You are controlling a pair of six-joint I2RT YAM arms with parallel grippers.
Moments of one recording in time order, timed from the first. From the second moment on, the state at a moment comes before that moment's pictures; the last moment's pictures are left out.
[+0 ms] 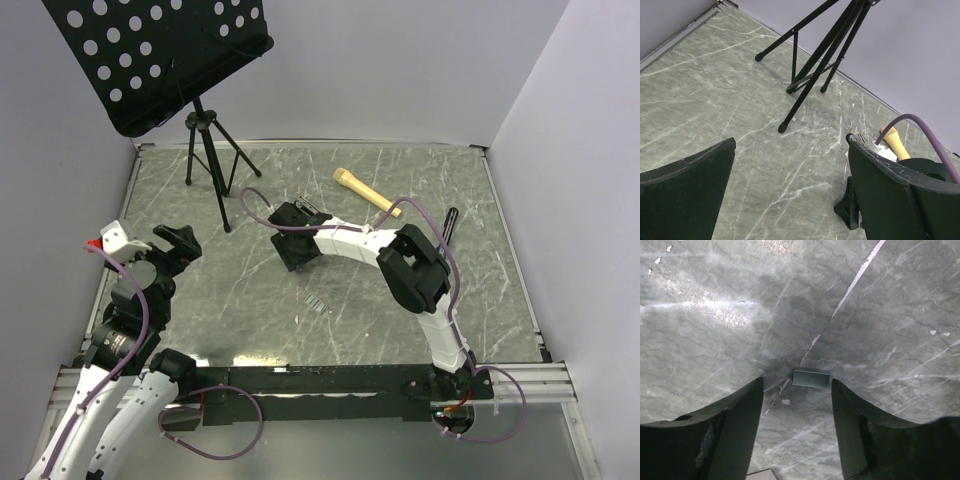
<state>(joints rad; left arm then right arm) -0.39 0.42 0.69 -0.41 -0.62 -0.59 0.86 2.13 1.59 -0.55 0.18 0.24</state>
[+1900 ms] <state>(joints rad) -0.39 0.42 0.69 -0.41 -0.62 -0.59 0.95 1.70 1.09 -0.44 -0.01 0.10</state>
